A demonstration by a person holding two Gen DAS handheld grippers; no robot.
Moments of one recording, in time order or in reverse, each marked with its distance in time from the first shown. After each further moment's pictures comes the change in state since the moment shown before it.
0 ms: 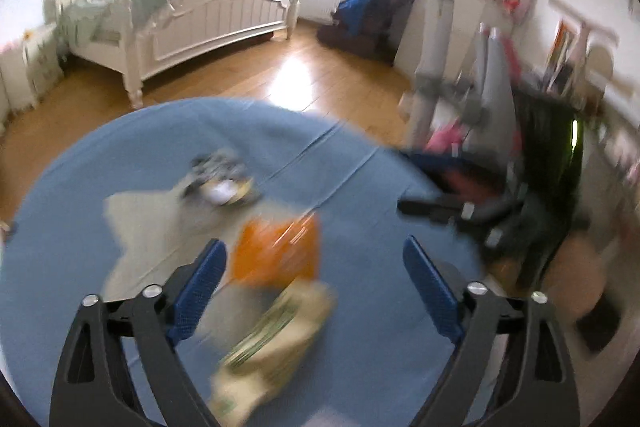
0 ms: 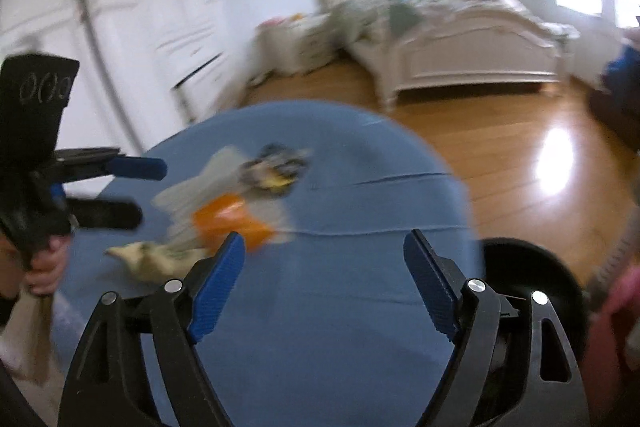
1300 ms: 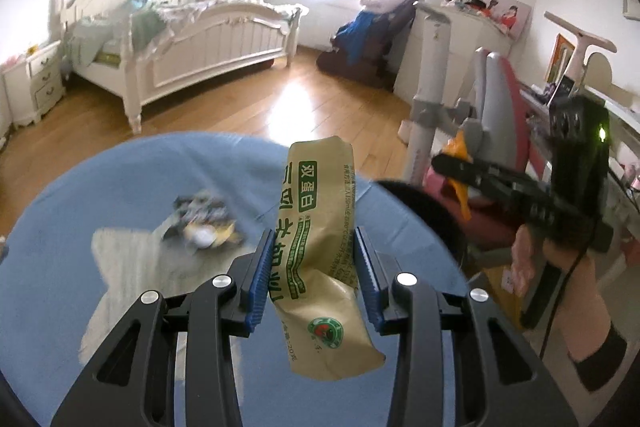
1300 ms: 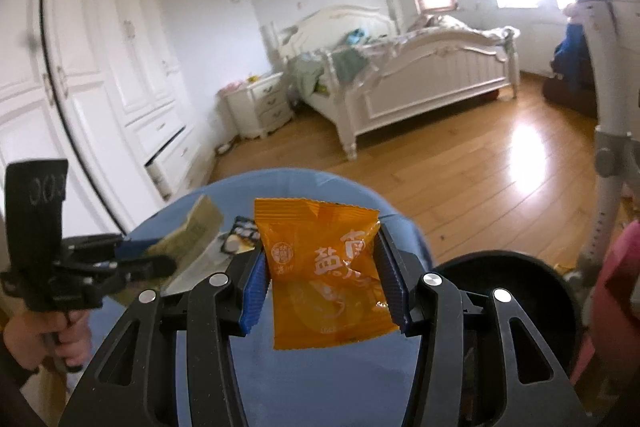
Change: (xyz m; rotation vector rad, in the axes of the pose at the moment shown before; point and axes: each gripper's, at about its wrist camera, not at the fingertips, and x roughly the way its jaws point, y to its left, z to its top) left arm 0.025 -0.027 0.038 -0.038 -0.144 -0.023; right arm -0.082 -0.055 -0.011 0.238 -0.291 -0.167
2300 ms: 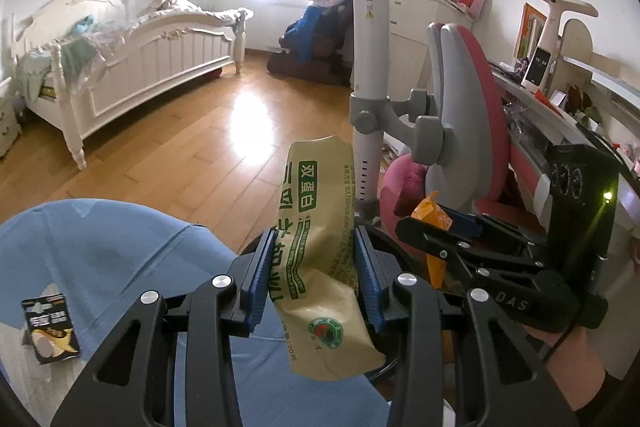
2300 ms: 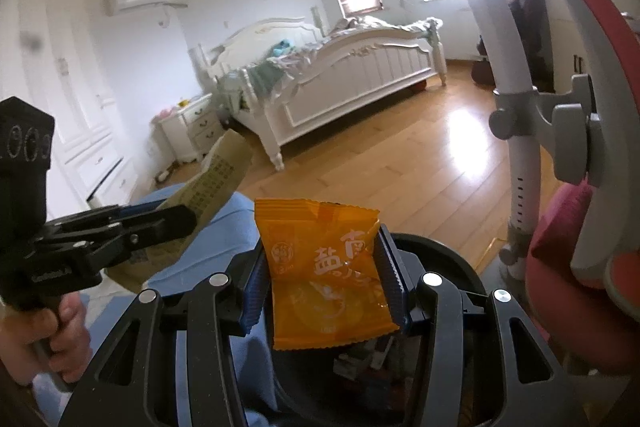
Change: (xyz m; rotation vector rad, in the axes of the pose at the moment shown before) left arm 0.112 -0.113 0.044 0.118 0.008 -0.104; right arm -0.030 -0.128 -0.039 0.137 -0.024 -0.201
